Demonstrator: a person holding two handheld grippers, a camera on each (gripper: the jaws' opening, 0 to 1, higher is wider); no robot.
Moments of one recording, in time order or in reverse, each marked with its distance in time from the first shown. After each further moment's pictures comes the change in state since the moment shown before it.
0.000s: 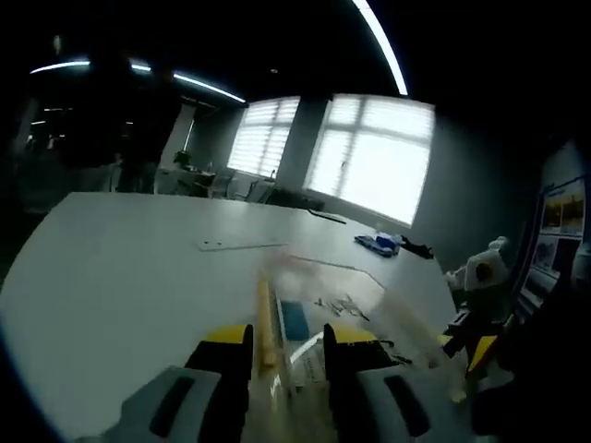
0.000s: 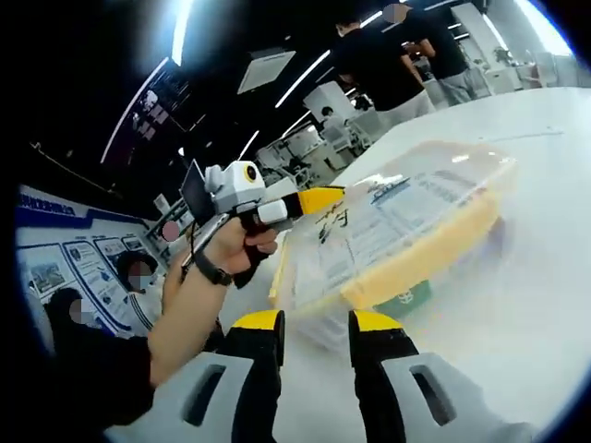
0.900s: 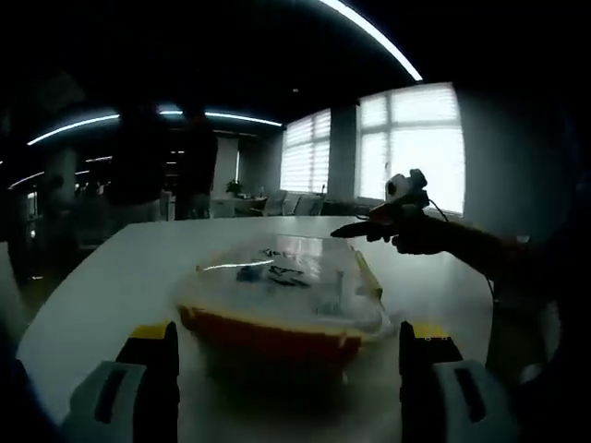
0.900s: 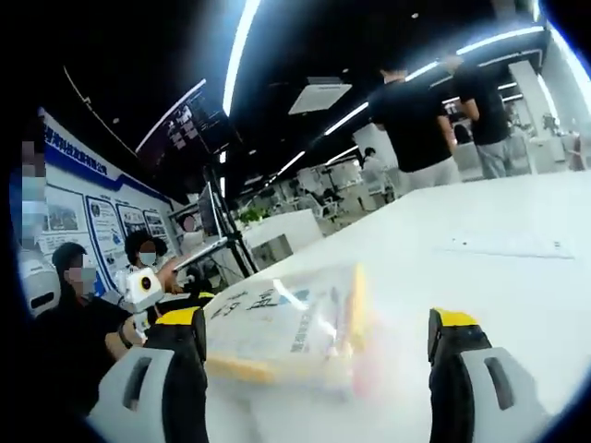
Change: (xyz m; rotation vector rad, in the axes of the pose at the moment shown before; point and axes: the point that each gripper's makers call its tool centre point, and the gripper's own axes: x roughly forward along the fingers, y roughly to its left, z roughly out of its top) left arm -0.059 -0.115 -0.050 0.007 -0.064 0.264; right arm -0.019 -0.142 0.121 -0.250 -0.081 0.065
